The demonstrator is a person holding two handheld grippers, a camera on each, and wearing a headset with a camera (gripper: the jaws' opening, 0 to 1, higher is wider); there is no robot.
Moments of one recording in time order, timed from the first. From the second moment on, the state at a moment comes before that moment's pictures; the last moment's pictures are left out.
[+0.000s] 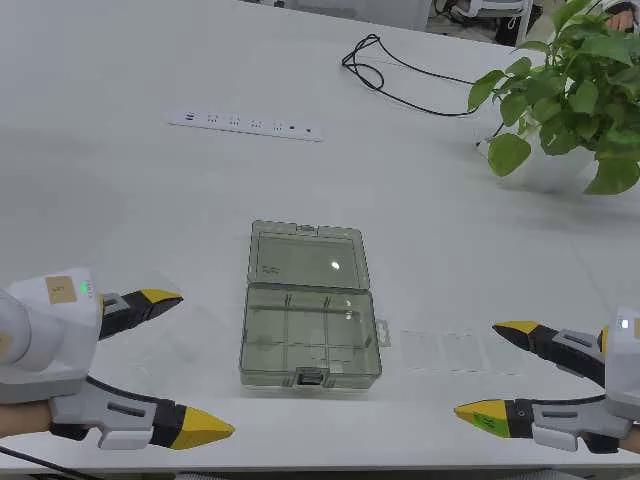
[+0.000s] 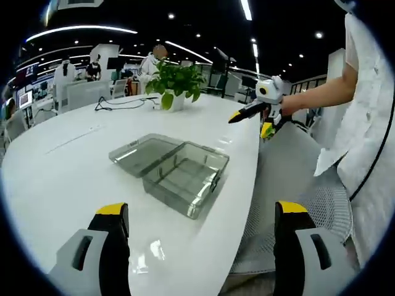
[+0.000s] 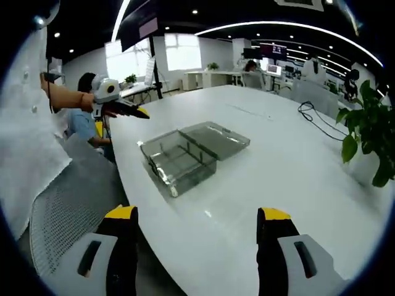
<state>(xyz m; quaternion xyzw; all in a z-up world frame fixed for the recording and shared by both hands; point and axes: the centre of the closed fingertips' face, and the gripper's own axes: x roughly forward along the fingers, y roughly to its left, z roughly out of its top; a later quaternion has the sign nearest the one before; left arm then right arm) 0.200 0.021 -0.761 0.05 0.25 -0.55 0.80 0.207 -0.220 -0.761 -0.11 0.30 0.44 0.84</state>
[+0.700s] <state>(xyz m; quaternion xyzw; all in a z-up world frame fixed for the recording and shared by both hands) 0.207 0.009 -0.759 0.05 0.24 -0.55 0.80 0.214 -0.219 -0.755 -0.11 0.29 0.44 0.84</state>
